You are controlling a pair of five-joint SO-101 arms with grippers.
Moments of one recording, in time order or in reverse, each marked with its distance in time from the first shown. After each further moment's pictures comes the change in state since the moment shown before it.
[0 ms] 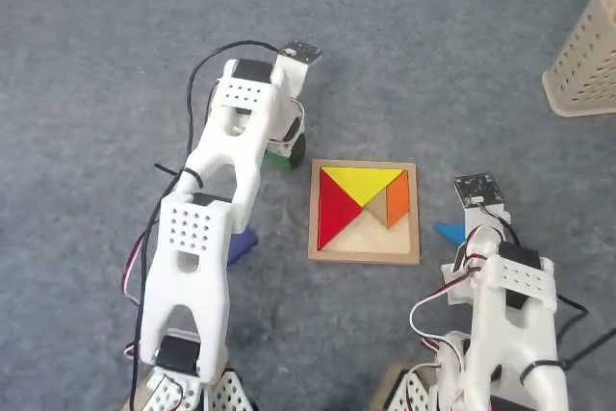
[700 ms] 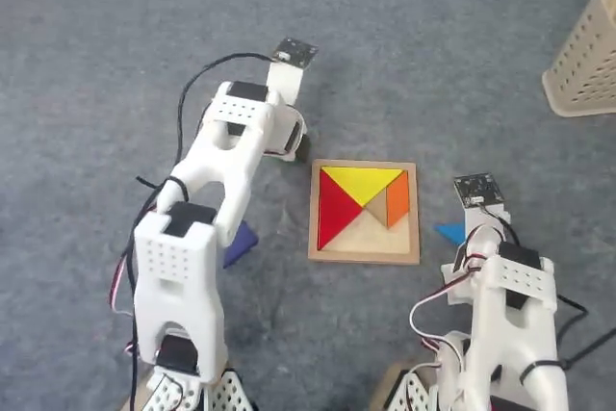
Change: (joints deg) left arm 0.0 -19.6 32.4 -27.6 3.3; right arm 0.0 0.0 0.0 0.0 0.0
